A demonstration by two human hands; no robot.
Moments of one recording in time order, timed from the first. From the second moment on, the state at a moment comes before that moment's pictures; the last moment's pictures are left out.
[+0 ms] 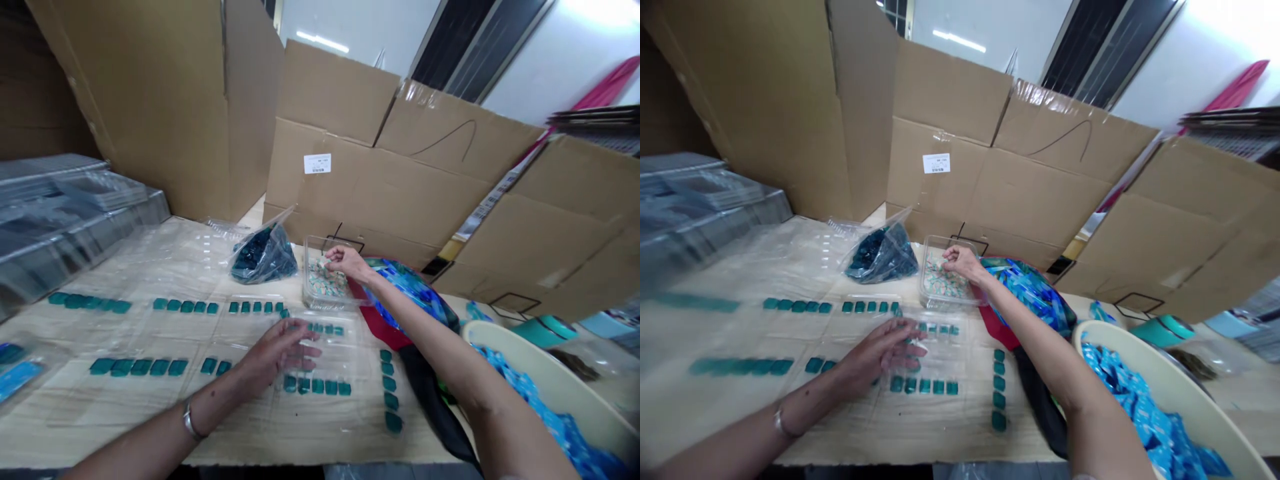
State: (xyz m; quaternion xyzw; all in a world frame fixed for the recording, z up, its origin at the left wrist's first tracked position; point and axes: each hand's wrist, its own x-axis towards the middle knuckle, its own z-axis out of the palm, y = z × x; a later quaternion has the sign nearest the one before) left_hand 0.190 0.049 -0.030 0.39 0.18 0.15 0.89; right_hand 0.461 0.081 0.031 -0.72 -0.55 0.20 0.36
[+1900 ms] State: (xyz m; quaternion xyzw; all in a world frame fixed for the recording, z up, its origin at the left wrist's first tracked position) left_hand 0.158 -0.009 -0.011 0.39 0.20 0.28 0.85; right_hand 0.287 -0.122 0.020 -0.47 -0.86 -0.11 0.19
